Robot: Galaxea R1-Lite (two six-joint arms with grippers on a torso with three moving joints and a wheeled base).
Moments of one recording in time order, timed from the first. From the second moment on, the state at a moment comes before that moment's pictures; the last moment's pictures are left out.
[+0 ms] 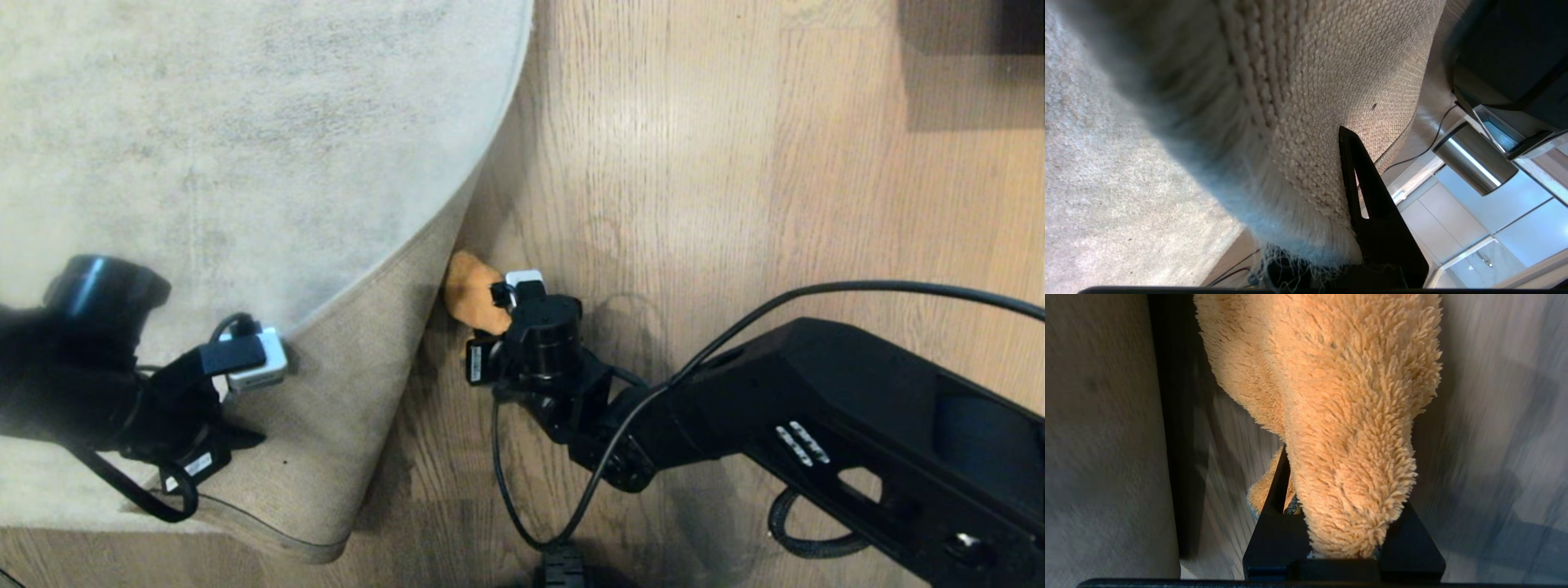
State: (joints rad) left arm 0.07 1.60 -0.91 0.34 -0.16 1.03; right arm 0.80 2.38 -1.49 -0.78 -0.34 0.20
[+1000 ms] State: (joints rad) left arm 0.05 1.59 -0.90 0.35 -0.16 1.03; right arm 0.67 2.19 -1.36 -0.79 -0.35 0.16
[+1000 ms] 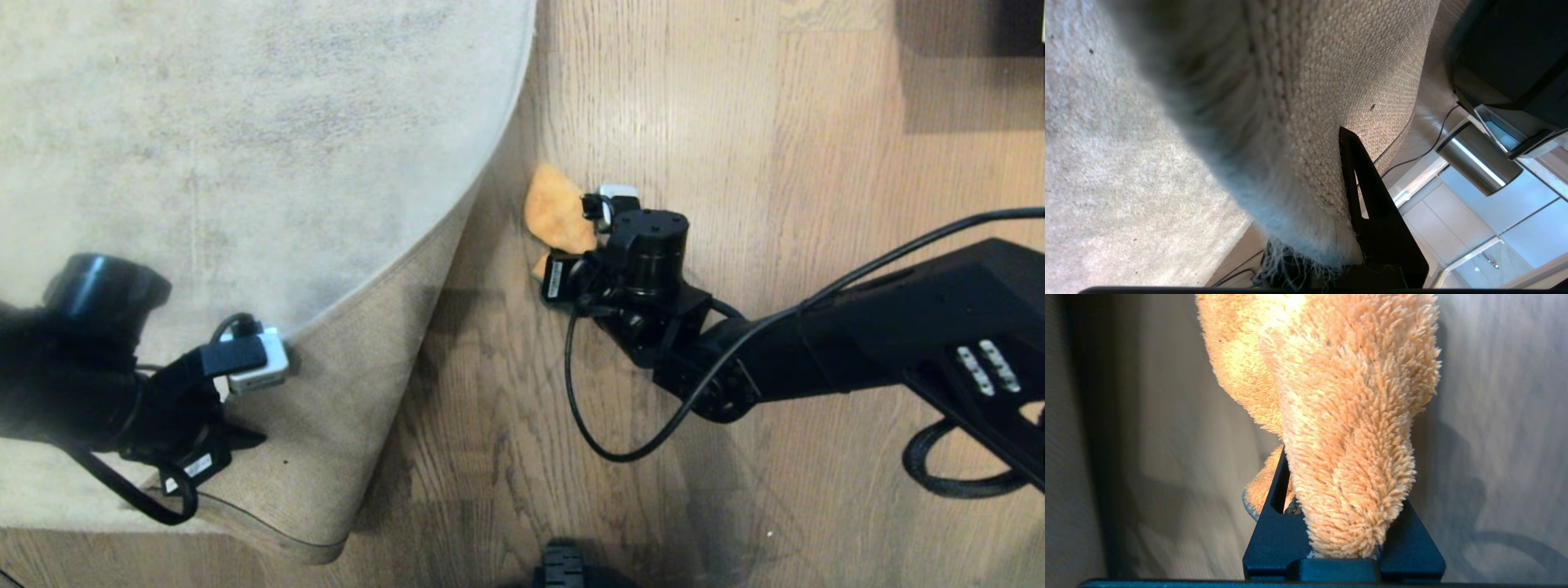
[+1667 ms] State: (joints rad) left arm 0.06 1.56 -0.89 0.34 -0.12 1.02; right arm 0.96 2.21 -1.25 -0.83 -0.33 0.17
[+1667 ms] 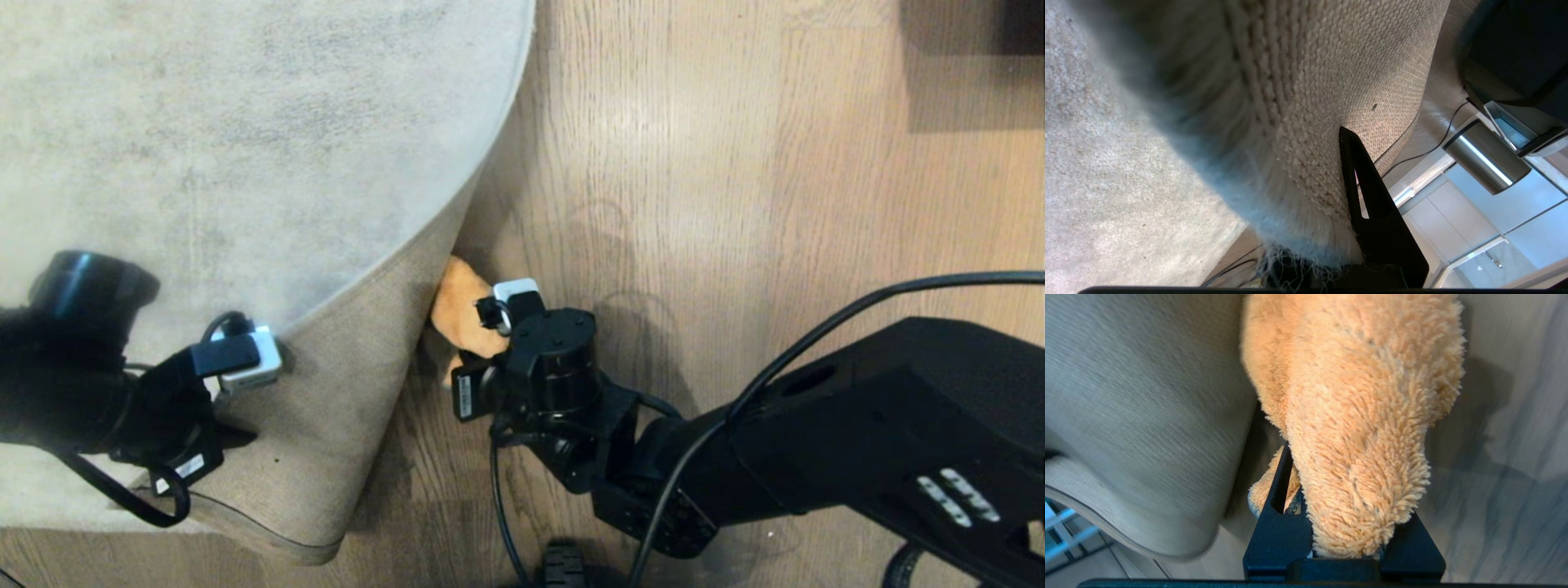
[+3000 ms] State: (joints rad) left arm 0.12 1.56 -0.85 0.34 -0.12 1.02; right arm 0.97 2.35 -1.18 -1.02 -0.34 0.21
